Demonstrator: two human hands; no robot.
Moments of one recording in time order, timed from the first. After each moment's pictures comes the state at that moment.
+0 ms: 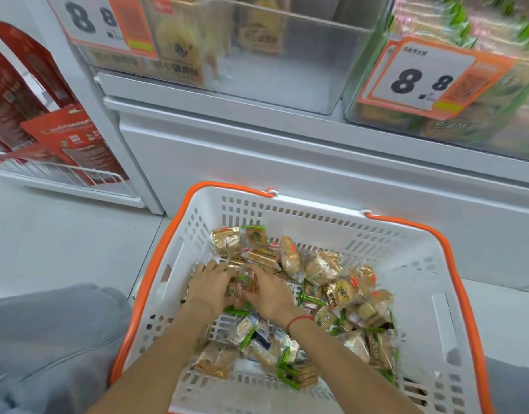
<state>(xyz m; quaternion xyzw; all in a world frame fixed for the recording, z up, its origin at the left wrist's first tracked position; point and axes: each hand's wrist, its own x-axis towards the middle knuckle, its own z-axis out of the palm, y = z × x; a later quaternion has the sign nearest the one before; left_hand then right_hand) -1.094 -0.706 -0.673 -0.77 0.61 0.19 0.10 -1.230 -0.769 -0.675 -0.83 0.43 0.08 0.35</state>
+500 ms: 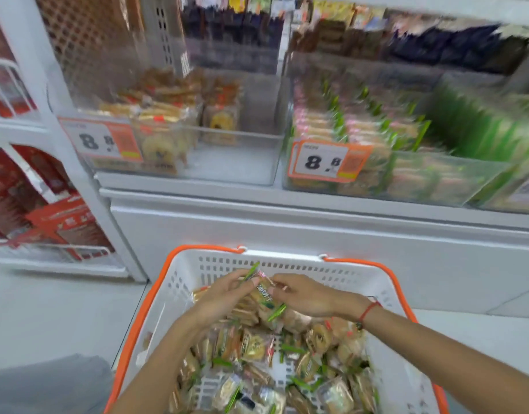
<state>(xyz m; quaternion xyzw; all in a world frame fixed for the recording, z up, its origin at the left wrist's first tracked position) -1.132 -0.743 -0.527 -0.65 0.41 0.53 -0.37 -1.296 -0.838 -0.518 -0.84 0.35 0.10 0.40</state>
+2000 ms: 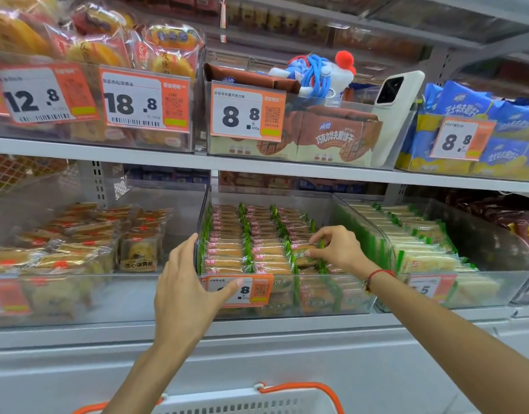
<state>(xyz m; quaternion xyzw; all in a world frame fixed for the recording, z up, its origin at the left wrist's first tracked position) -1.181 -0.867 -0.366 -0.69 0.53 0.00 -0.48 -1.412 -1.027 -0.326 -0.77 0.57 -0.28 0.12</state>
